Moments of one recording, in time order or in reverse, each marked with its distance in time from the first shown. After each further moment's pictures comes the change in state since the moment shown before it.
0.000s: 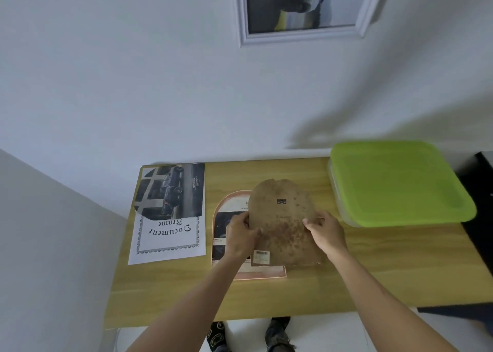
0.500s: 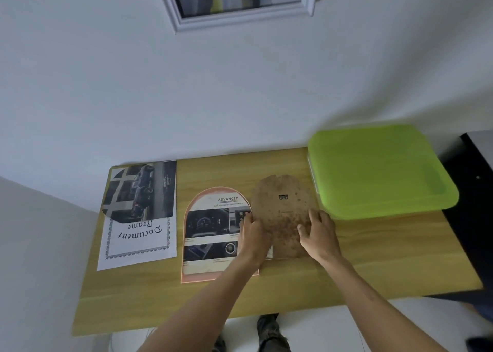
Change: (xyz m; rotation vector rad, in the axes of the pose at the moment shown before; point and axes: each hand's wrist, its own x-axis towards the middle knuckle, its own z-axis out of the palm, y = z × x) left_hand -0.001 0.026 0.112 0.537 -0.066 0.085; right_hand 0.023 0.057 -0.037 -0.490 -0.036 -0.141
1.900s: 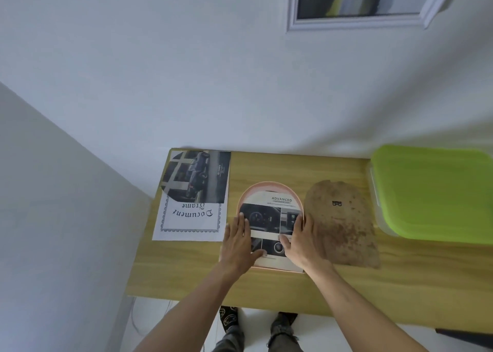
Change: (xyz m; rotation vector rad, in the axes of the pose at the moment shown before) left_hand -0.035 -0.151 -0.065 0.346 -0.126 0.017; right_hand -0.047 -0.131 0.071 -0.433 -0.141 -0.266
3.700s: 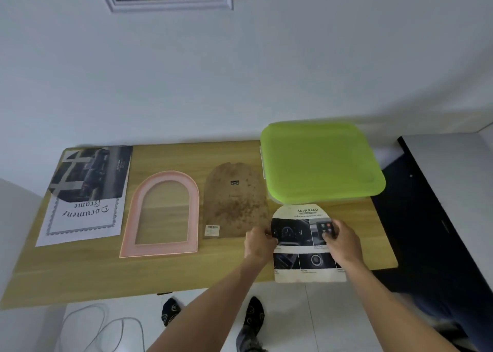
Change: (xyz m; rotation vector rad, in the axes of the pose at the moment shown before) left_hand -0.014 0.310 0.069 -0.788 -0.036 -0.118; right_hand -0.081 0.360 -0.011 0.601 0.247 0.392
